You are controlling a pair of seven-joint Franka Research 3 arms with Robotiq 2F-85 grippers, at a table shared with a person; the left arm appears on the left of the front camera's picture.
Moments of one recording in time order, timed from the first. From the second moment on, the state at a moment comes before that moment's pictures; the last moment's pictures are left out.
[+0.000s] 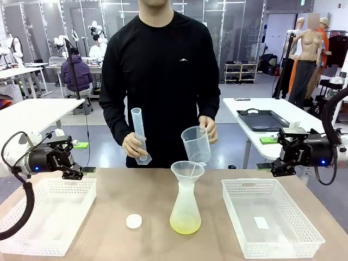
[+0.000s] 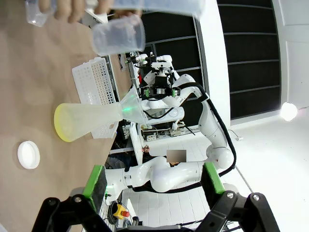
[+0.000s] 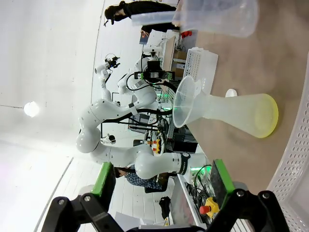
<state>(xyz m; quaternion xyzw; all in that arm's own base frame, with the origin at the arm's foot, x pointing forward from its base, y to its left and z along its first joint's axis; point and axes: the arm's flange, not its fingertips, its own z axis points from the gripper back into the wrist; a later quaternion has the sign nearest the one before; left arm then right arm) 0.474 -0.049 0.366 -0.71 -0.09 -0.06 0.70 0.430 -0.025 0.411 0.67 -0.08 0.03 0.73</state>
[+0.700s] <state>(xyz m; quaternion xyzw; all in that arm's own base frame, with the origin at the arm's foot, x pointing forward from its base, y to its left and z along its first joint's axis) 0.474 -0.049 0.366 -0.71 -0.09 -0.06 0.70 0.430 -0.025 0.411 0.67 -0.08 0.03 0.73</state>
